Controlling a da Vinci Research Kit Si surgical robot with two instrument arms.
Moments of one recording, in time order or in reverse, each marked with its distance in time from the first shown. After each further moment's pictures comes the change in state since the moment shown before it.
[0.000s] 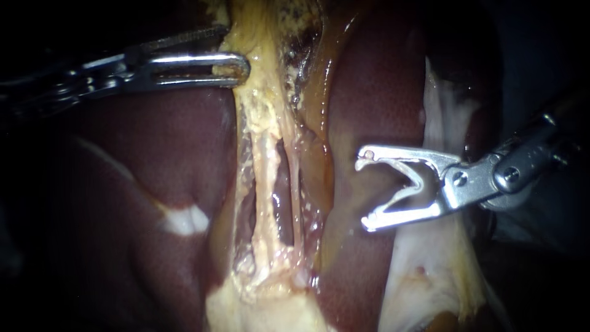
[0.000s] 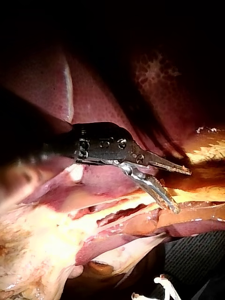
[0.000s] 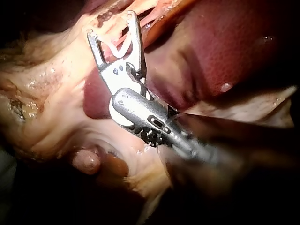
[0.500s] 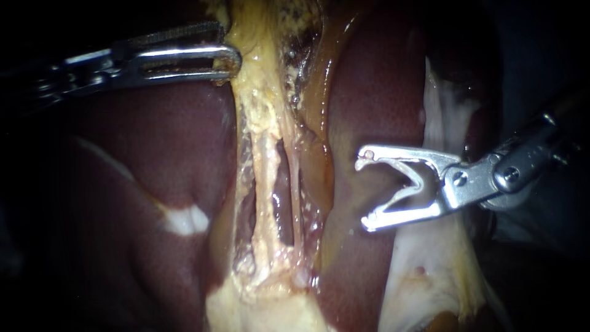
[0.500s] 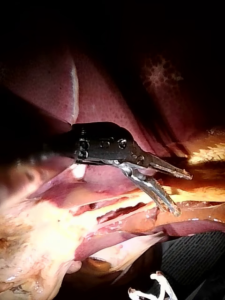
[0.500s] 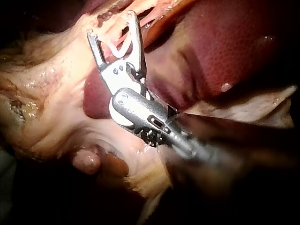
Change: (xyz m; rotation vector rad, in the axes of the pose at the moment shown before) right arm 0.000 0.000 0.000 0.000 0.000 0.000; left arm -0.002 -0.001 -0.002 0.011 -0.044 -0.013
